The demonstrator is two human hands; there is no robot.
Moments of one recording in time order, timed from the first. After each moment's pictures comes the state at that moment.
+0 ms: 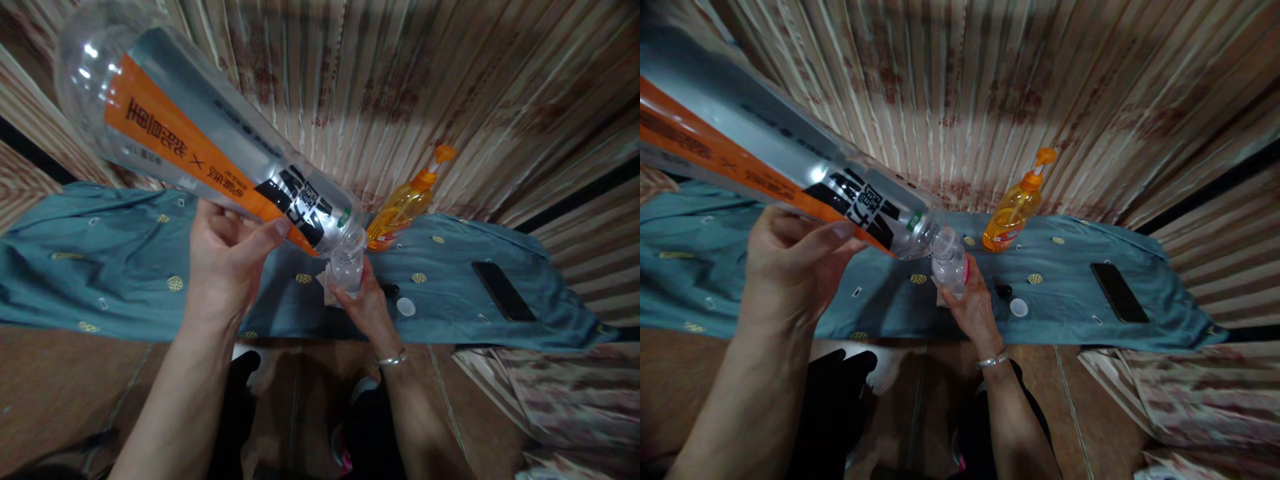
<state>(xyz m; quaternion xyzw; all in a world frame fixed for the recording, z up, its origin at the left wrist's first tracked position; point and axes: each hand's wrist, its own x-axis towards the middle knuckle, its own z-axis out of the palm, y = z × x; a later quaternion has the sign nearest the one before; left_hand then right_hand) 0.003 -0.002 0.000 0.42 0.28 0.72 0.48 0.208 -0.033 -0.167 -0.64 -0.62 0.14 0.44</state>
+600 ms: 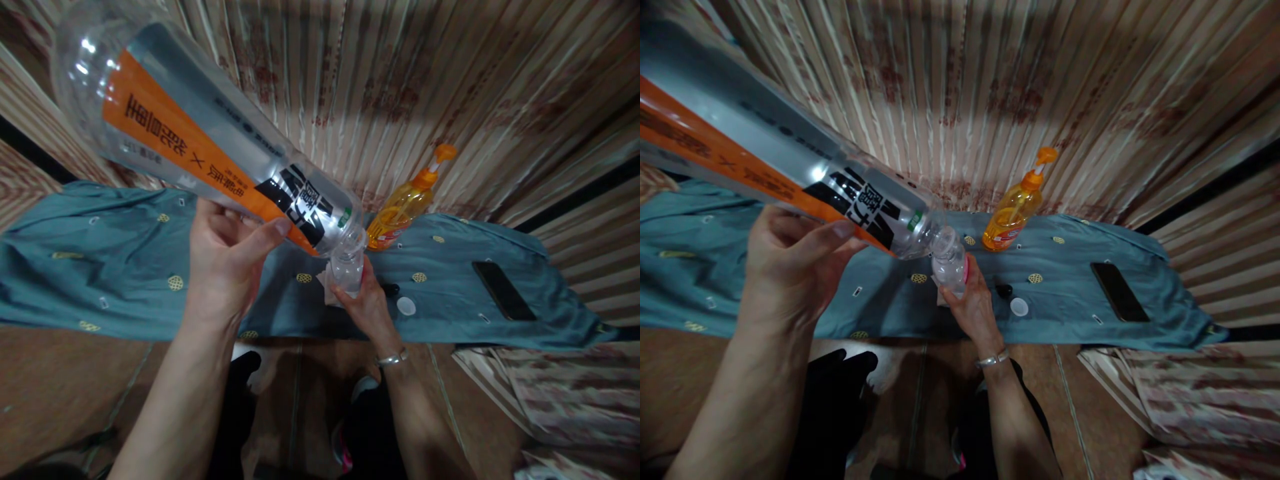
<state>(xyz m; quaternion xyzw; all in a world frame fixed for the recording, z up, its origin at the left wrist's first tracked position) -0.001 -0.001 -0.003 0.44 0.27 0.71 0.47 0.208 -0.033 -0.167 -0.64 -0.62 0.14 0.44</state>
